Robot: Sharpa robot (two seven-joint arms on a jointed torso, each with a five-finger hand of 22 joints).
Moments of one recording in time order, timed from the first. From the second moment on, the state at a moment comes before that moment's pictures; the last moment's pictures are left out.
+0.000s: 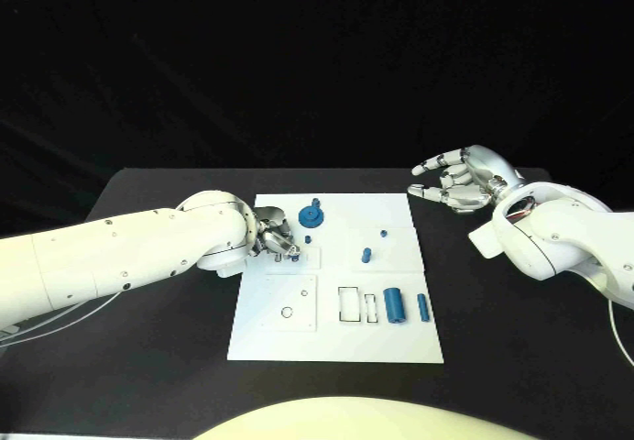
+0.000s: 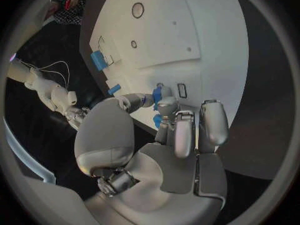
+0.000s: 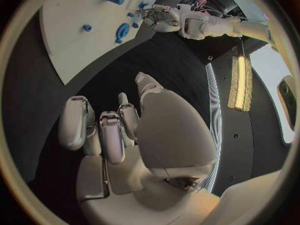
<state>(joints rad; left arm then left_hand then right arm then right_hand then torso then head) 1.20 -0.80 -0.08 1.51 -1.11 0.04 -0.51 0.98 -0.24 0.84 0.17 0.54 0.92 0.04 0.78 0.71 1.29 -0.03 1.13 0.94 1.47 -0.07 1.56 1.31 0.10 1.33 0.03 1.43 1.21 1.29 -0.91 -0.11 1.59 -0.78 -0.49 0.01 1.44 -0.16 0.14 0.29 0.30 0.85 0.17 0.16 0.36 1.36 0.09 1.34 1.31 1.46 0.01 1.55 1.31 0.07 1.41 0.12 1.23 1.31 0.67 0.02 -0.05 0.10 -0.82</state>
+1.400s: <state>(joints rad) 1.21 -0.80 -0.07 1.48 -1.08 0.11 -0.51 0.99 -0.24 0.84 0.17 0.54 0.92 0.04 0.78 0.71 1.29 -0.03 1.14 0.94 1.47 -0.08 1.56 1.31 0.08 1.34 0.03 1.43 1.22 1.28 -0.91 -0.11 1.59 -0.78 -0.49 0.01 1.44 -0.16 0.14 0.29 0.30 0.85 0.17 0.16 0.36 1.36 0.09 1.34 1.31 1.46 0.01 1.55 1.31 0.07 1.41 0.12 1.23 1.31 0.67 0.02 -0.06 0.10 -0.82</state>
